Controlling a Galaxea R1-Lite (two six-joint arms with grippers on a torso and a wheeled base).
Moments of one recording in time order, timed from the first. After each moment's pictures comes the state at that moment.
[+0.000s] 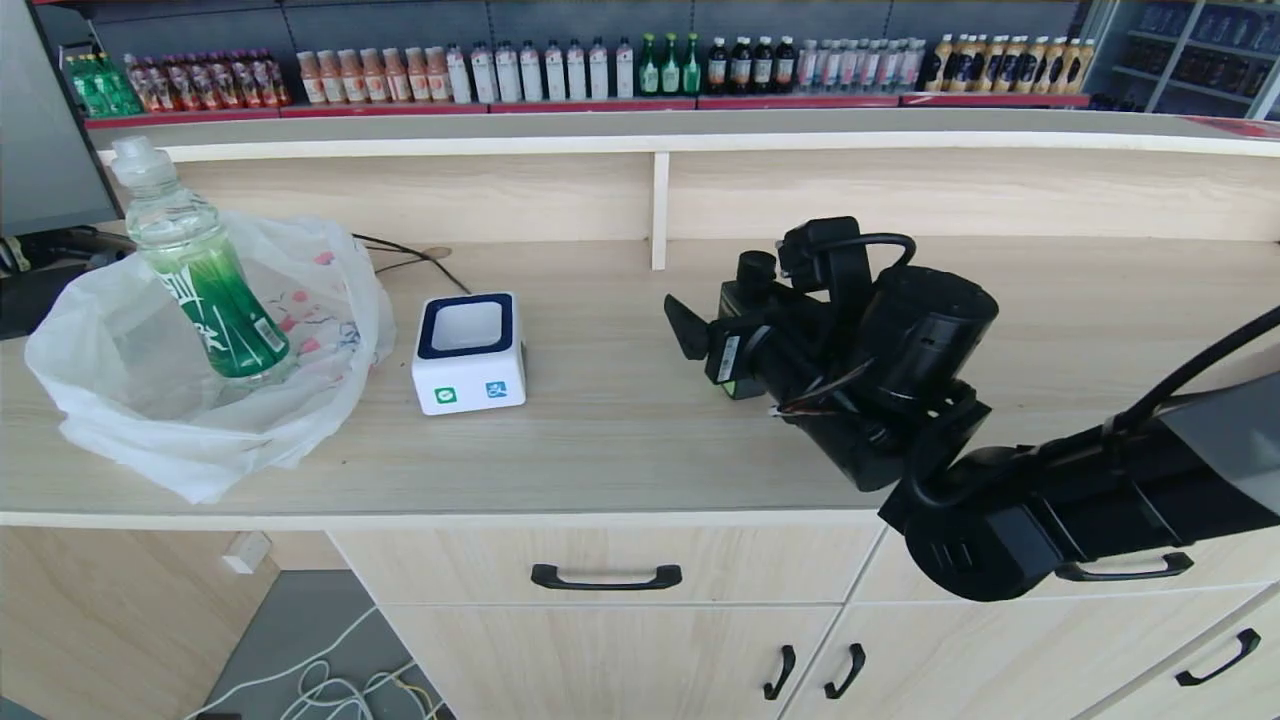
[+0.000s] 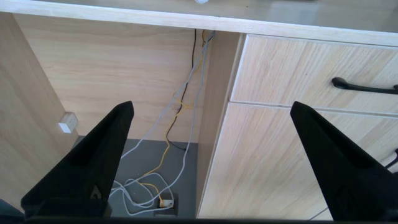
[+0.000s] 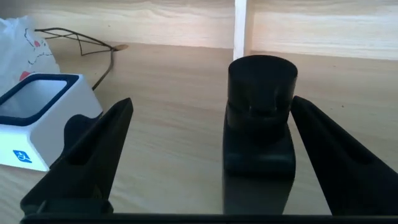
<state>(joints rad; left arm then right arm) 0.00 0.00 0.00 0.00 0.00 -0.01 0.64 2.01 -1.07 -1.14 -0.25 -0.04</state>
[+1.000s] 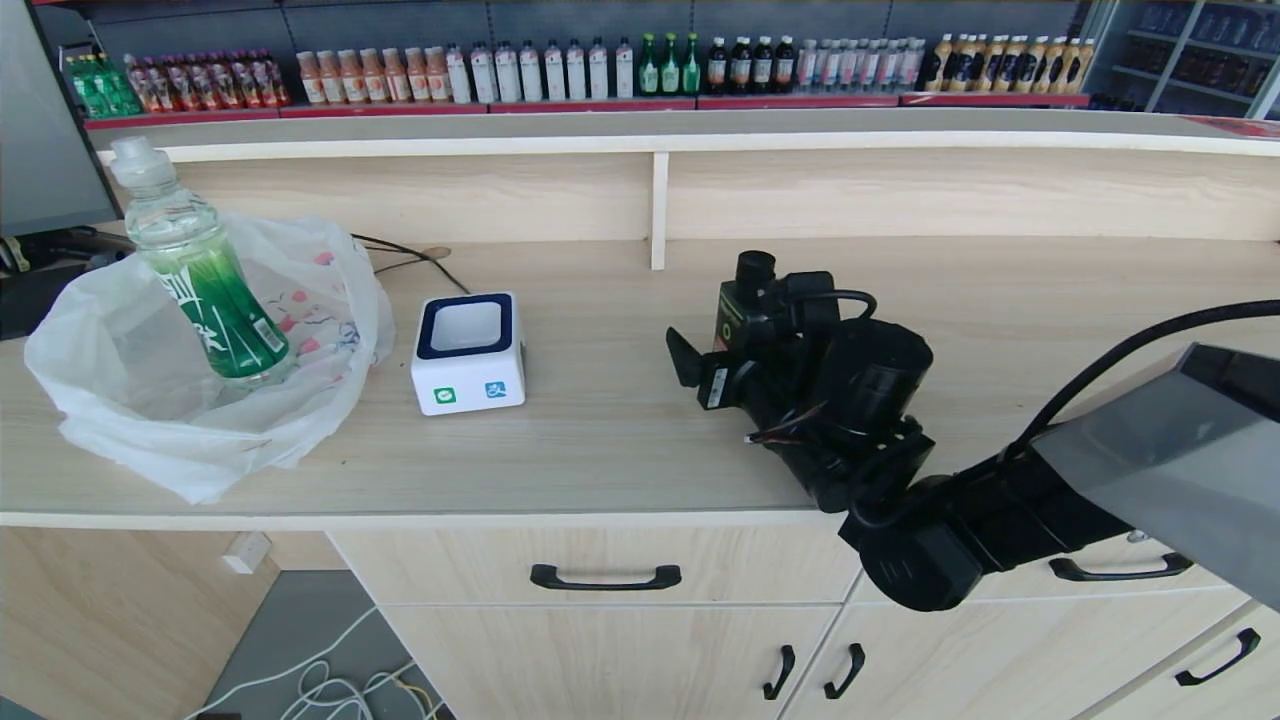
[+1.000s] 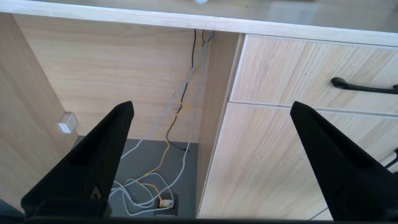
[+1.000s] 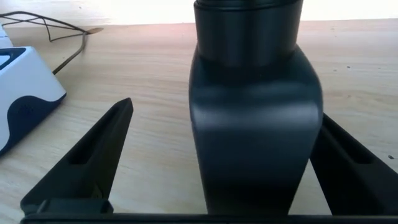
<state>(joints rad) 0.00 0.00 0.00 0.00 0.00 -0.01 0.62 2.14 -1.08 -1.24 -0.30 0.01</state>
